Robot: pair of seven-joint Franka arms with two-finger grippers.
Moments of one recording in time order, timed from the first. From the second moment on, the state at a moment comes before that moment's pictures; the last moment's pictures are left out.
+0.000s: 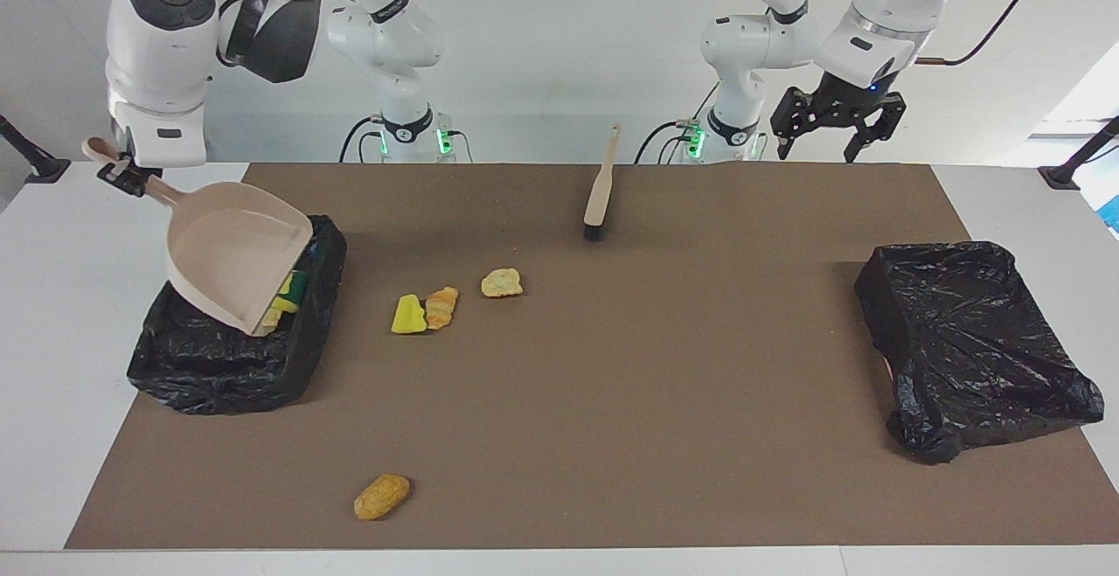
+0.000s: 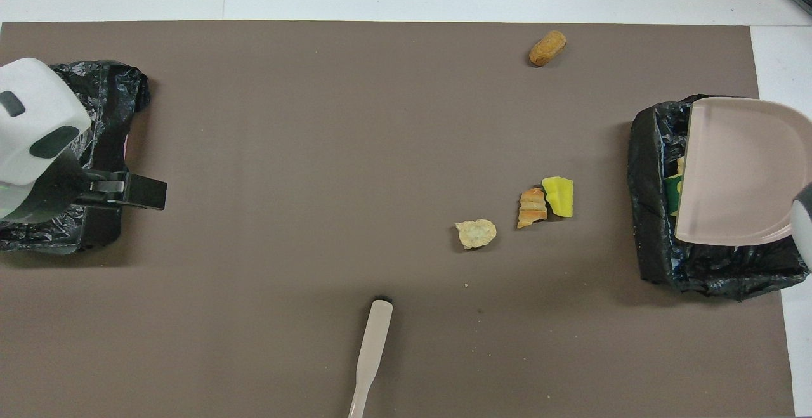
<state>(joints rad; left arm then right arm) -0.08 -0.09 -0.14 -1.59 -0.02 1.52 -0.11 -0.24 0.00 0.15 -1.68 -0.59 1.63 -1.28</state>
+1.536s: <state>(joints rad) -0.06 -0.10 -0.09 -1.59 -0.02 1.46 -0.09 0.29 0.32 0.19 -1.68 0.04 2.00 0.42</state>
